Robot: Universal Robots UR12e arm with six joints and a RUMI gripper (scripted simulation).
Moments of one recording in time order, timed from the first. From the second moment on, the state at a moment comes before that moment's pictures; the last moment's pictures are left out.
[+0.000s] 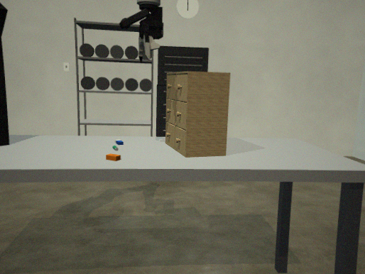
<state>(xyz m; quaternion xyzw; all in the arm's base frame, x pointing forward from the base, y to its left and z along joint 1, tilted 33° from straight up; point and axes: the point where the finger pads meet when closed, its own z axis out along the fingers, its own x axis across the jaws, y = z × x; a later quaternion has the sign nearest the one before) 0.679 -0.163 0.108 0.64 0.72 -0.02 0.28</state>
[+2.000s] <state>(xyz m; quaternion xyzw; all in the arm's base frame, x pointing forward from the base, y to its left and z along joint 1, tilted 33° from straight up) 0.656 -0.193 0.125 0.19 0.94 -0.17 0.23</state>
